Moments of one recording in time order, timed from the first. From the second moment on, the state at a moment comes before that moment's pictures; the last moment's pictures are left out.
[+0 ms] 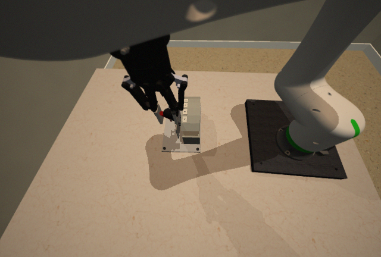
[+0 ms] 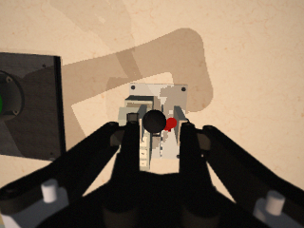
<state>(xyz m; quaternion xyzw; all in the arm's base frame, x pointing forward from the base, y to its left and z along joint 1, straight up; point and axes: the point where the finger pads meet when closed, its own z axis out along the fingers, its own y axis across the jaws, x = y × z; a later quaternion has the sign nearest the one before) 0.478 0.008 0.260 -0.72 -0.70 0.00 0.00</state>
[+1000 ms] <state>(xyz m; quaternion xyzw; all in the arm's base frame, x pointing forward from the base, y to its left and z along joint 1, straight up) 0.478 -0.010 0.266 -0.72 -0.70 0.00 0.00</state>
